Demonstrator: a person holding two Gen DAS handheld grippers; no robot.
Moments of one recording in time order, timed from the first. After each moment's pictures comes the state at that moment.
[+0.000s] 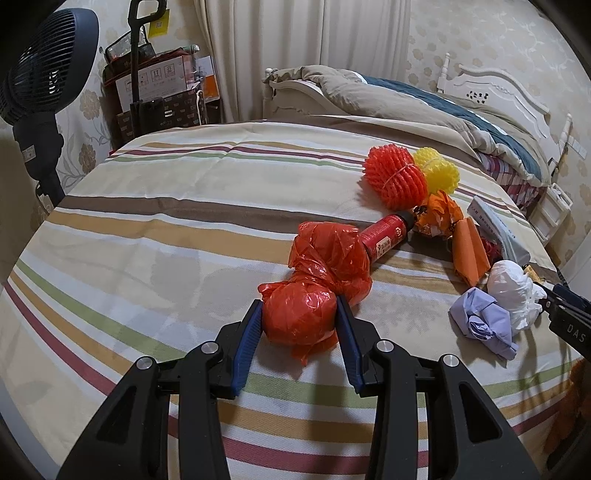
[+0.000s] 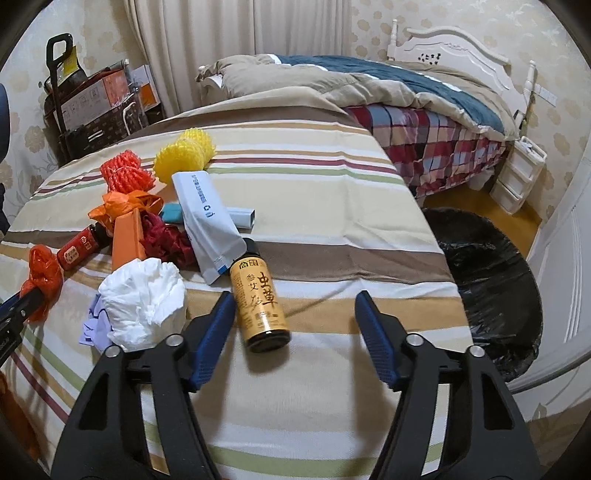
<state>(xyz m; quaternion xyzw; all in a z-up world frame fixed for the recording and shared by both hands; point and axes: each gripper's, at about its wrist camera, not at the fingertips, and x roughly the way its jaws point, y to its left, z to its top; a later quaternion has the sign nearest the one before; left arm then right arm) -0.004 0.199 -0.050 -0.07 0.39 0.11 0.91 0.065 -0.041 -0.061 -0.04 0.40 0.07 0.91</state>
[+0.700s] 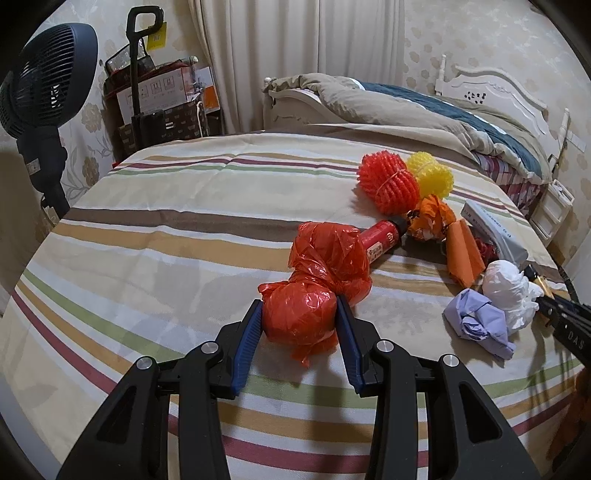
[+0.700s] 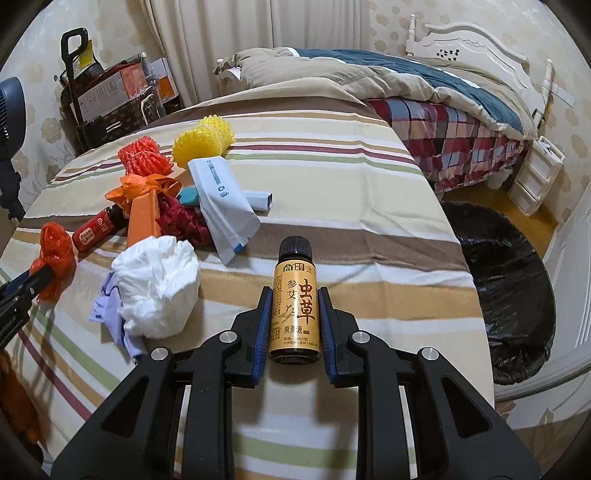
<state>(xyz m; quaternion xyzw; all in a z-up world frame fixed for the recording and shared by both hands) -0.007 0.187 -0.043 -0.05 0.38 0.12 0.92 0.056 -0.047 -0.064 -0.03 0.41 0.11 0.90</state>
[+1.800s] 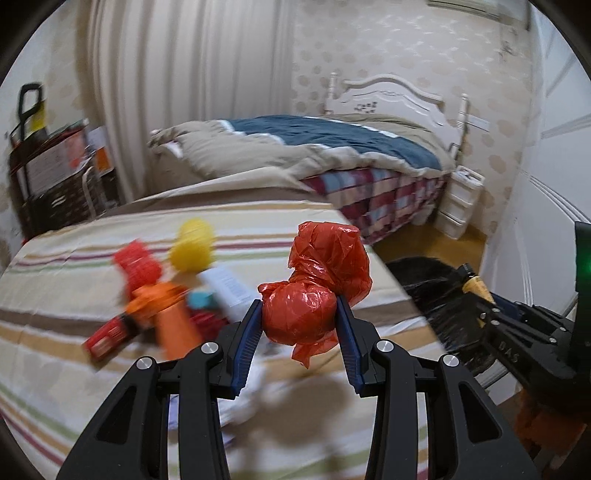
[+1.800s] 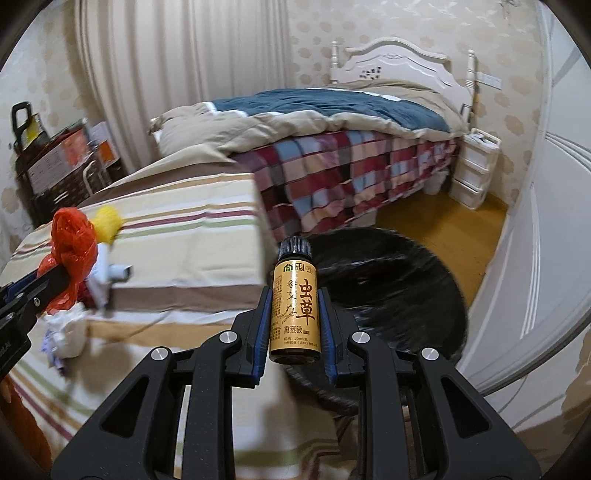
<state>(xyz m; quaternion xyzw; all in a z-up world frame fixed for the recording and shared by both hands) 0.051 -0.012 0.004 0.00 0.31 -0.07 0.95 0.060 -0.192 -0.032 0.03 0.33 0.00 0.94</state>
